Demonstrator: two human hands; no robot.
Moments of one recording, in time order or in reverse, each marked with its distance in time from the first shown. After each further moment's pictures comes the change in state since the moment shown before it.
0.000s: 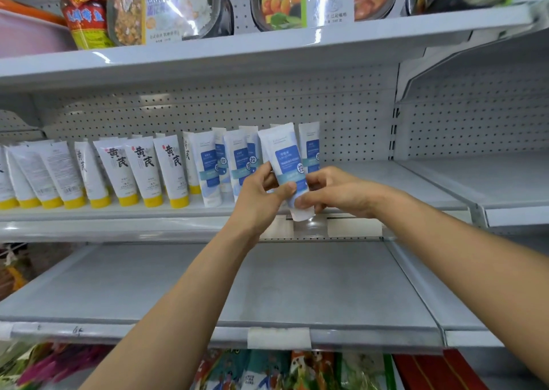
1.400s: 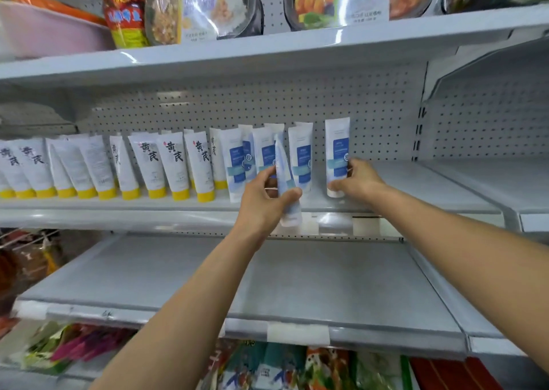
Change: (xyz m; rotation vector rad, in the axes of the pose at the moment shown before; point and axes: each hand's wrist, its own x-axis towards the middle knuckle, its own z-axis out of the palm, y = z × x) left_hand -0.010 -0.011 -0.037 0.109 0.152 -0.081; right_hand 0.042 0.016 0.003 -0.180 0.511 0.173
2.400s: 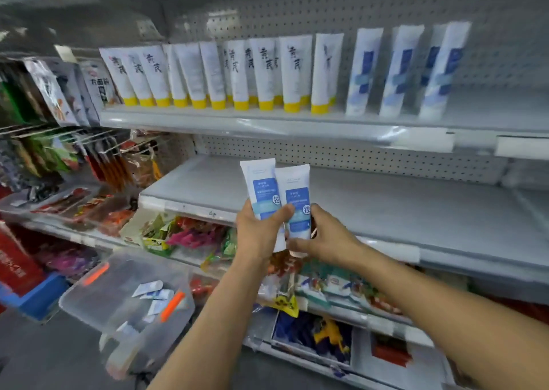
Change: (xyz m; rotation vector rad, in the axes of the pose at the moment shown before) left_hand -0.171 -0.115 -0.182 -0.204 0.367 -0.392; right_hand -0.226 -0.047 0.249 0.106 -0.590 -0.163
